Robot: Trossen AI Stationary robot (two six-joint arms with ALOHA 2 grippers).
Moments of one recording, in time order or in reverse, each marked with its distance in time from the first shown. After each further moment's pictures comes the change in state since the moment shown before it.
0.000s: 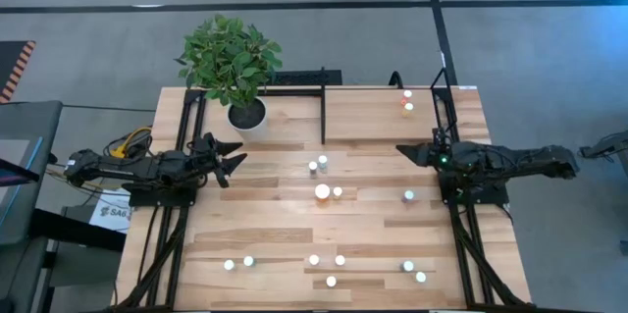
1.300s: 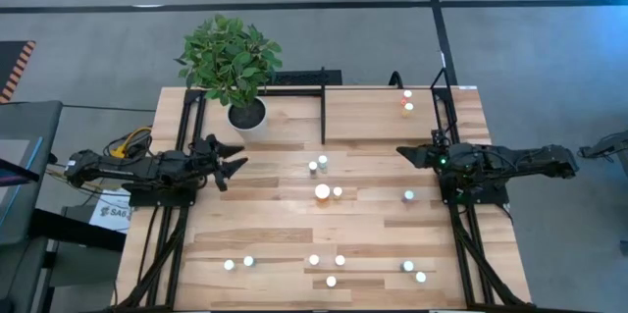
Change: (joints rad) left arm 0.000 -0.010 0.008 -0.022 0.130 -0.002; right arm 0.001 0.000 -0.001 -0.073 -0.004 0.001
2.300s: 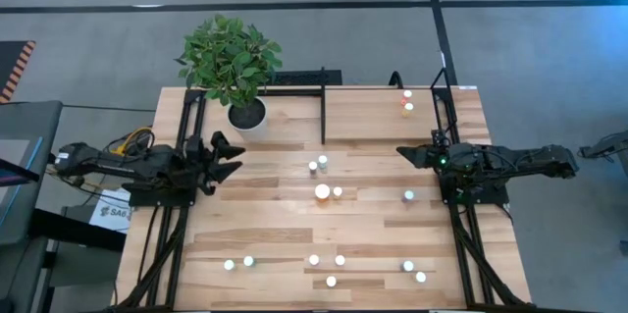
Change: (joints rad) left arm 0.000 0.270 0.073 0.542 0.211 0.014; right arm 0.000 0.000 0.000 -0.003 0.000 0.000
